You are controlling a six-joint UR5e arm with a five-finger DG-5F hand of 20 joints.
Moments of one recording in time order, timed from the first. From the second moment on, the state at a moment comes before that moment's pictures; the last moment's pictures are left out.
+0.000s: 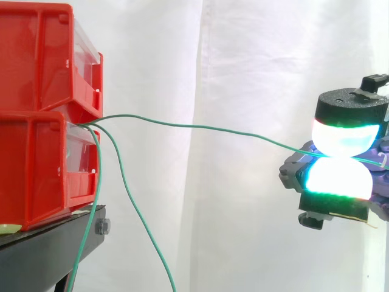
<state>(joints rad) 0.12 -2.12 -1.23 -3.30 -1.46 -0.27</state>
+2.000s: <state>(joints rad) 0.06 -2.06 -1.23 -3.26 -1.58 -0.31</state>
